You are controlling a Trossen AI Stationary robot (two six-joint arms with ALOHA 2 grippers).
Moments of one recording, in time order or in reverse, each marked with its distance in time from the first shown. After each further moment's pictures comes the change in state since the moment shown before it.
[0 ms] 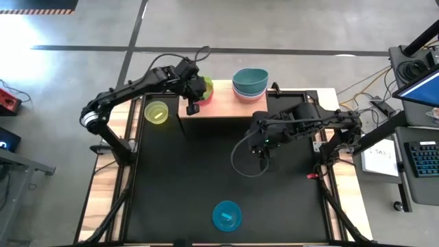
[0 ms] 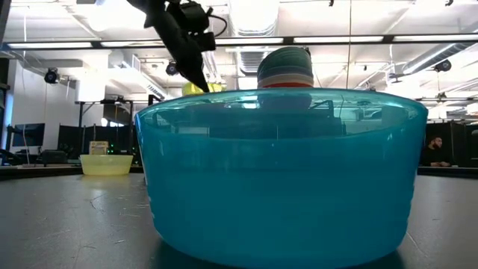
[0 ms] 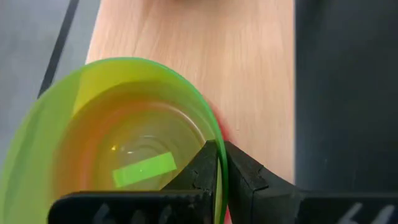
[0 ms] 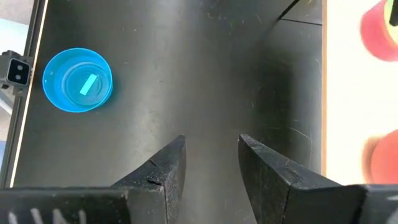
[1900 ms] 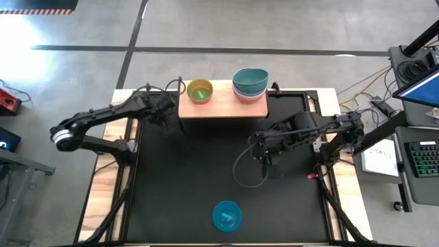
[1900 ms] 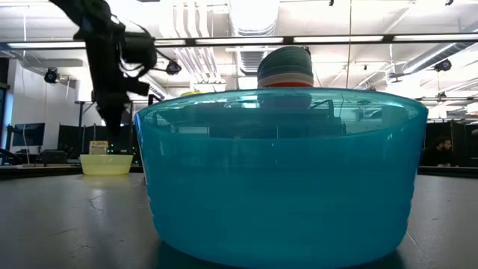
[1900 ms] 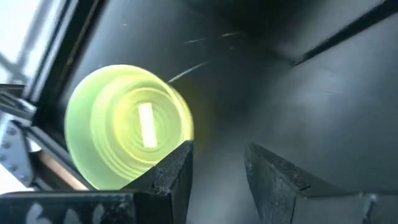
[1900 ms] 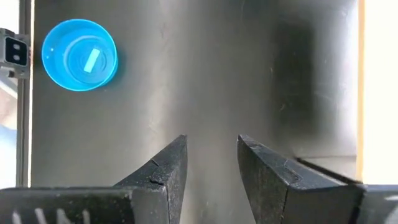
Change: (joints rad) left arm 0.002 -0.399 -0.681 -0.065 -0.401 -0.408; right arm 0.045 -0.044 -0.161 0.000 -0.008 0.139
